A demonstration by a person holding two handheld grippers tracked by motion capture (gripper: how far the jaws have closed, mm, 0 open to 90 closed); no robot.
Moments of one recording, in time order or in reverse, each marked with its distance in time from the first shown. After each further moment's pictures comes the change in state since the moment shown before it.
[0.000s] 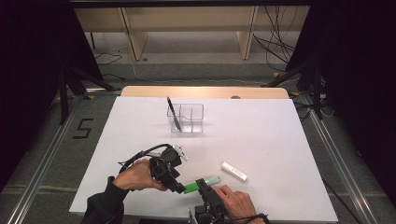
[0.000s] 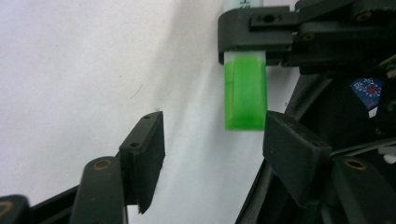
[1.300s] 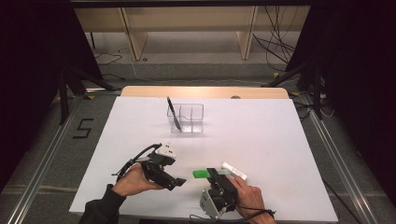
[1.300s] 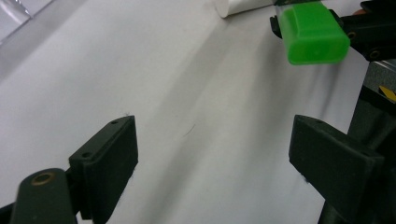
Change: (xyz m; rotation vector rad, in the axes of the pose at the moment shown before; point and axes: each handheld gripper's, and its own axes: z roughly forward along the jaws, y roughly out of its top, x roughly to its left) left arm 0.008 -0.029 0.007 -0.353 0.156 0.010; right arm -0.032 -0.031 0.000 0.013 -0.010 0.299
